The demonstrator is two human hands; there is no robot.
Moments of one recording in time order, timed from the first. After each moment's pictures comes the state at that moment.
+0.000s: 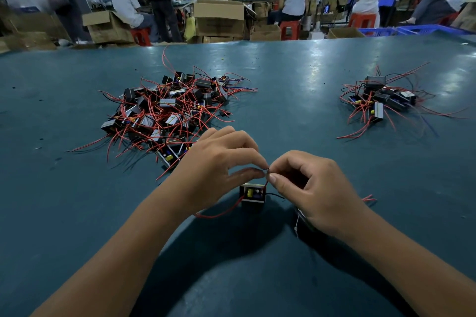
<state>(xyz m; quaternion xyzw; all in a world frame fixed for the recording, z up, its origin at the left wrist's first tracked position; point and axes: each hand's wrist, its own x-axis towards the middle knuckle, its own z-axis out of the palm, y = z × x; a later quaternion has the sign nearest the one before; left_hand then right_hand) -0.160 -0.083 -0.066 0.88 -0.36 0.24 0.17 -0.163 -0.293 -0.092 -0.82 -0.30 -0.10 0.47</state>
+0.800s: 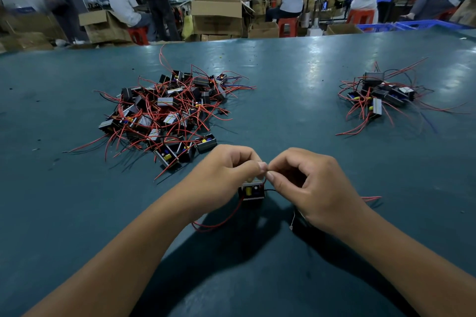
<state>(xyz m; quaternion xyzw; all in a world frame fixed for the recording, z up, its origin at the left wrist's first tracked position) -0.167 -0.103 -0.075 0.83 -0.16 -0.03 0.54 -0.162 -0.292 -0.096 -0.82 -0.31 -0.14 0.46</state>
